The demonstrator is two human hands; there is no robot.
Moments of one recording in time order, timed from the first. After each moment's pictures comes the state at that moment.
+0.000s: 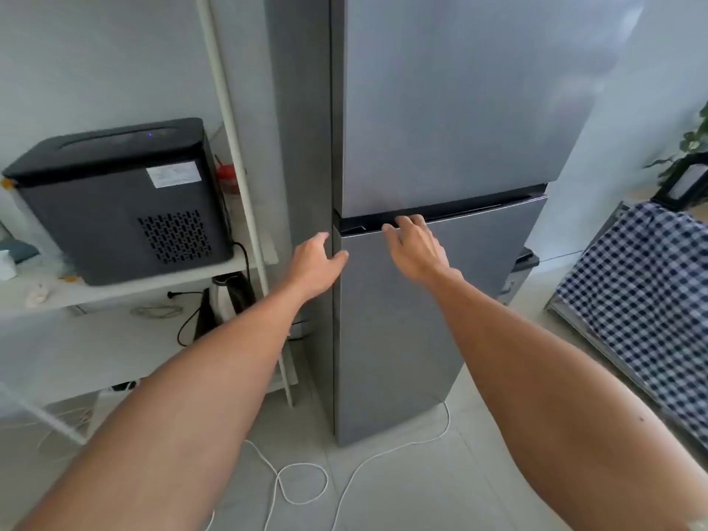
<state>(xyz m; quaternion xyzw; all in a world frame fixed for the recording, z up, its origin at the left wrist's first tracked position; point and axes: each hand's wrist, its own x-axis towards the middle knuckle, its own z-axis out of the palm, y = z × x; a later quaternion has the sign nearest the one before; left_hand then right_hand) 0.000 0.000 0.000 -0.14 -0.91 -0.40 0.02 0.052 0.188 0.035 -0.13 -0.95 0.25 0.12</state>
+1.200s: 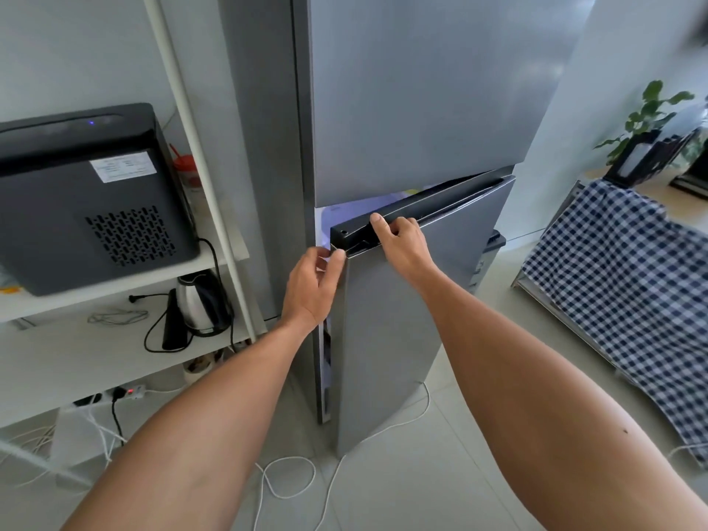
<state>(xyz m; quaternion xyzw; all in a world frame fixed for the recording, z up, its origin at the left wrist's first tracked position) 0.025 0.023 -0.063 -0.17 -0.81 -0.56 0.08 0.058 0.199 0.013 -0.21 -0.86 0.43 0.17</state>
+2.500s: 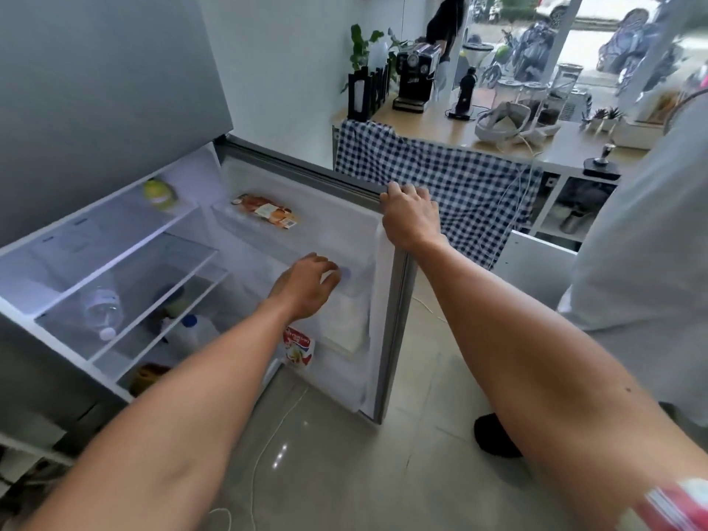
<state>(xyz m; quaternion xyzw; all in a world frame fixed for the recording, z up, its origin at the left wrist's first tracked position) 0.206 0.330 -0.063 -0.60 -0.77 -0.20 -0.09 0.369 0.478 0.027 -0.46 -0.86 0.08 0.20</state>
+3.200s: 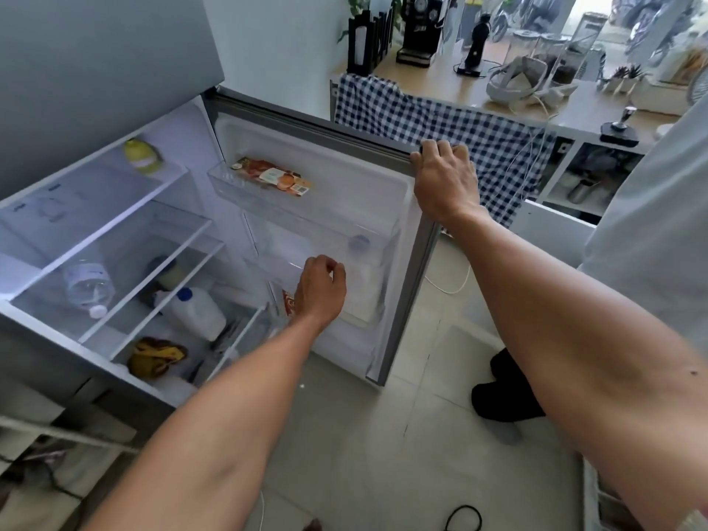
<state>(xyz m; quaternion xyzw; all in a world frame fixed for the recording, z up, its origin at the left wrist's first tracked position) 0.230 0.333 -0.130 -0.39 -0.82 -0.40 -0.15 0.369 0.508 0.017 -0.48 -0.85 0.01 0.22</state>
